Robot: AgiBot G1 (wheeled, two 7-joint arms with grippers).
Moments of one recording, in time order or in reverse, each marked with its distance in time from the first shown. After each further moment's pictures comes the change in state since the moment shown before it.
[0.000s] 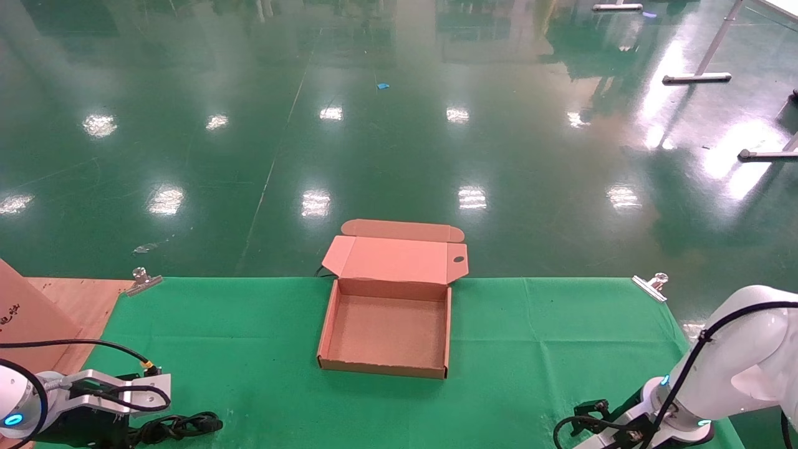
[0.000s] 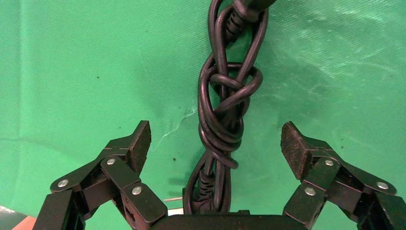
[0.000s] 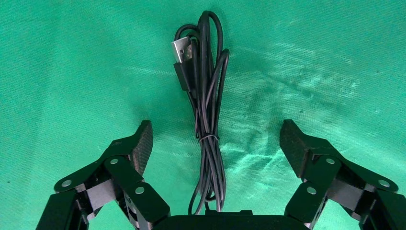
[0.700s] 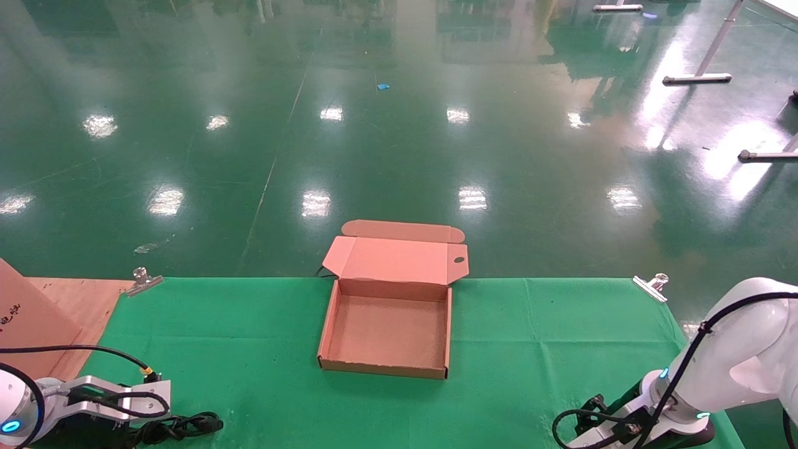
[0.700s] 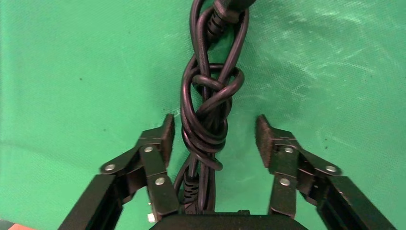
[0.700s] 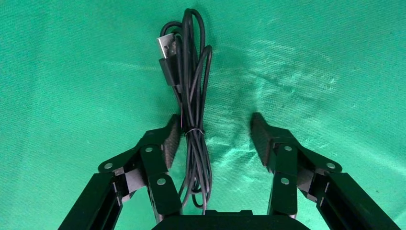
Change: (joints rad) left arm 0.004 -0.004 -0.003 0.010 -0.004 0.016 0.019; right arm 0.023 -0.019 0.003 -0.060 0.004 0.011 -0.041
